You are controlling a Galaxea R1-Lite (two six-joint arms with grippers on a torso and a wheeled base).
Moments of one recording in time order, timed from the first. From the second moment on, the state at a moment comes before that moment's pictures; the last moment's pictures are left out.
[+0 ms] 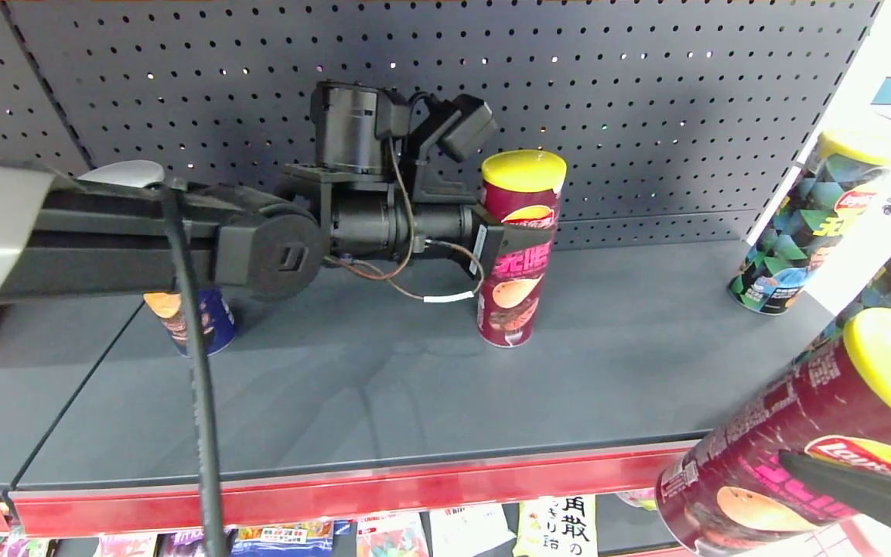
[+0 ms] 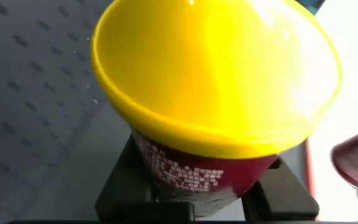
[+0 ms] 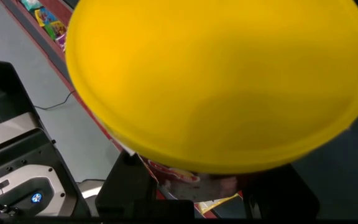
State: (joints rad) left arm -0.63 2.02 -1.55 -0.25 -0.56 0.16; right arm 0.54 0.90 -0.53 -0.14 0.29 -0.21
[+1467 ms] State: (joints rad) left arm -0.68 1.63 -1.03 -0.24 -0.54 0.15; right arm 0.54 0.97 -0.59 -0.14 0.30 -0.21
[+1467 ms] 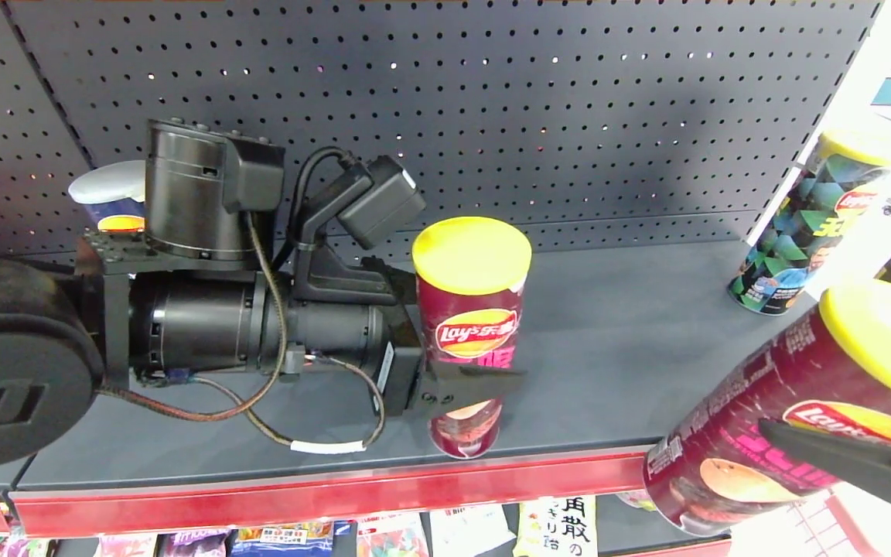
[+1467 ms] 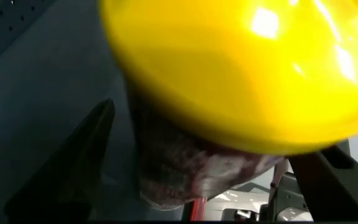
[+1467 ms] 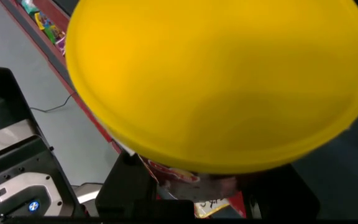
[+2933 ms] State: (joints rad) left arm -0.45 0.99 -0.51 -0.16 -0.47 0.02; right arm 0.53 1.78 -1.37 -0.14 0.43 -0.26
